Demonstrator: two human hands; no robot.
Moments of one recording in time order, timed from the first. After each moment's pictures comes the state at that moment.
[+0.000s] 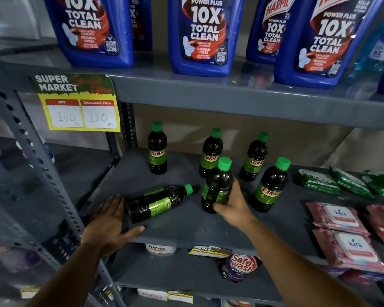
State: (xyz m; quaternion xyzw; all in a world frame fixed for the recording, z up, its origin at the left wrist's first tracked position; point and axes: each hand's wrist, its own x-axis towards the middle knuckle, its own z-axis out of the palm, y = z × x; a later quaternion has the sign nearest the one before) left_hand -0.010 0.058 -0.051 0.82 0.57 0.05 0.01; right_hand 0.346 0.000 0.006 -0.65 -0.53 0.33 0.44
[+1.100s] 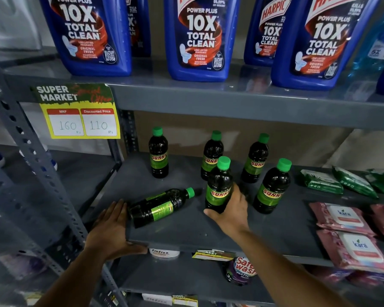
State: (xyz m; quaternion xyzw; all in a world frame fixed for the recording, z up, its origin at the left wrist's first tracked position) left_hand -0.004 0.053 -0.036 0.81 0.58 -0.01 0.05; right_hand 0.328 0.000 -0.018 -0.78 -0.50 0.14 0.36
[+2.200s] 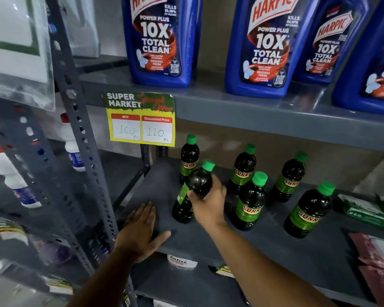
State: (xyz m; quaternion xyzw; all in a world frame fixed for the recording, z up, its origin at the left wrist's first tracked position) left_hand -0.008 0.056 -0.050 0.81 0.58 0.11 0.04; right_hand 0.194 0.056 0.033 -0.65 -0.49 0.28 0.51
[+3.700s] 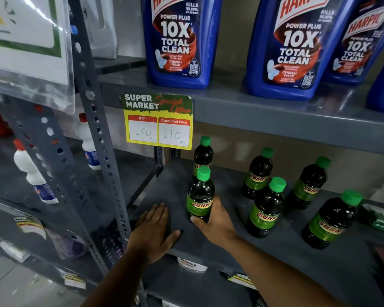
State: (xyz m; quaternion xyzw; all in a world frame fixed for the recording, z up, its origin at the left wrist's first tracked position) left_hand -0.007 0.057 -0.055 0.81 0.58 0.12 0.00; right_hand 0.204 0.057 -0.010 -0.64 -0.65 0.25 0.33
